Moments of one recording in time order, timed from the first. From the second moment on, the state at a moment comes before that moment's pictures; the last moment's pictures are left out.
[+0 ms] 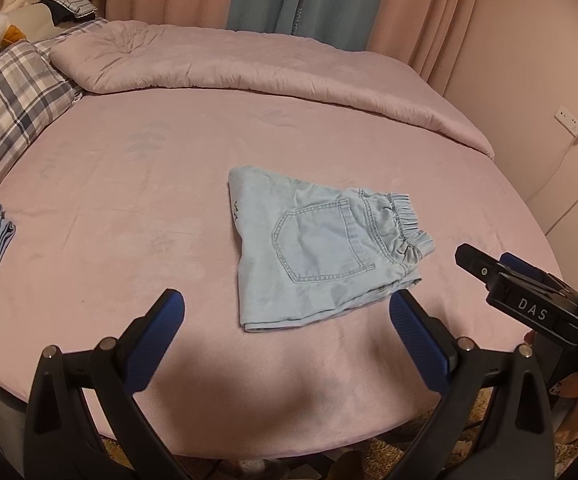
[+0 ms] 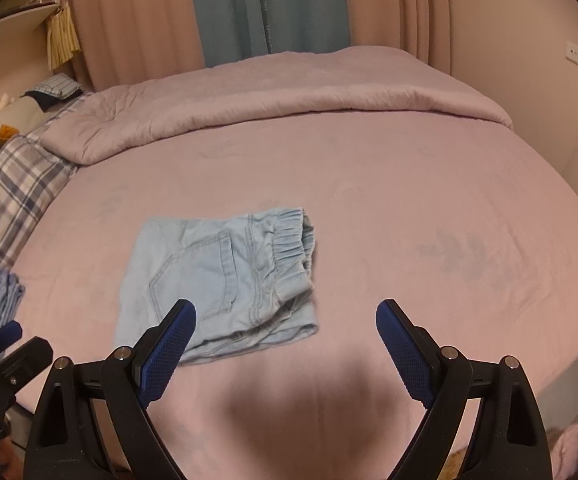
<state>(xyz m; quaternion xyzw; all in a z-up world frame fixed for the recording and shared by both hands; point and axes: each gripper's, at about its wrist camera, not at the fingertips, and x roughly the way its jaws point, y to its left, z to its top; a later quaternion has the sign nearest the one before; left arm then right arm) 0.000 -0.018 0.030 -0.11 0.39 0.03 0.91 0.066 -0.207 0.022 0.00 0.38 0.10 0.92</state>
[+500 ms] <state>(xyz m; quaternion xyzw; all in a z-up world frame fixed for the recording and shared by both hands) -0.002 -0.022 0.030 -0.12 0.39 0.03 0.91 0.064 -0.205 0.022 0.00 0.38 0.09 0.92</state>
